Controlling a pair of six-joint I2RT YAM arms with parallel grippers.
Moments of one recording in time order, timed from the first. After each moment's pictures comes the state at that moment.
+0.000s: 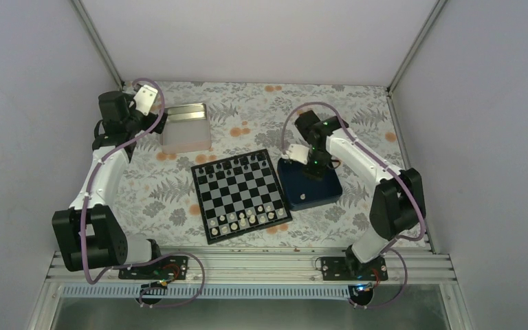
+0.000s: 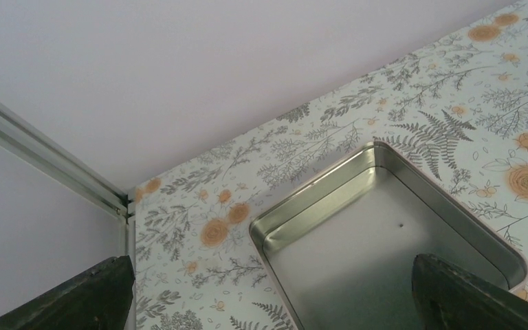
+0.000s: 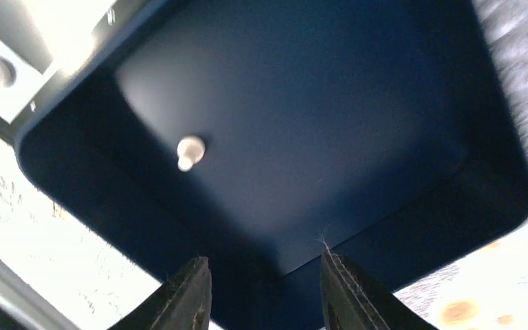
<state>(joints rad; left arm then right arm) 0.14 1.33 1.03 -0.14 0.26 0.46 0.50 1.65 1.39 -1.21 0.06 -0.70</state>
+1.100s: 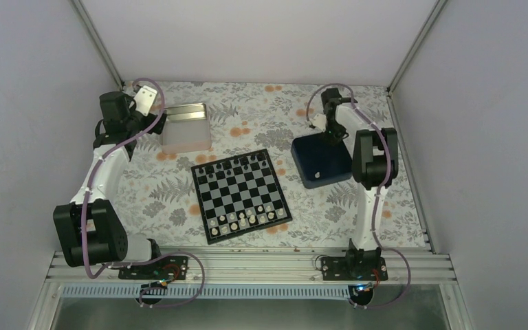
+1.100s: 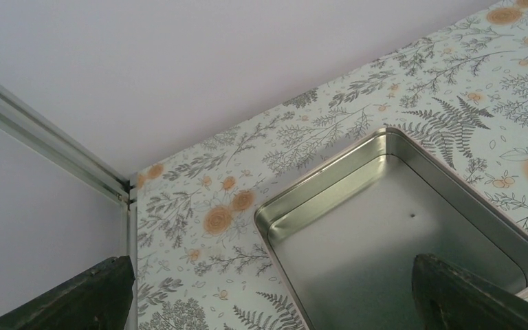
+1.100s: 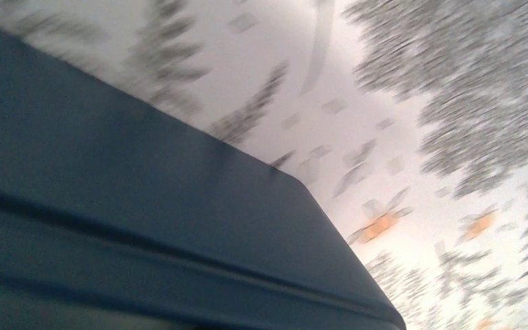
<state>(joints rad) 0.15 1.37 1.03 -0.13 0.24 0.46 0.14 2.15 1.67 -0.92 0.24 -0.76</state>
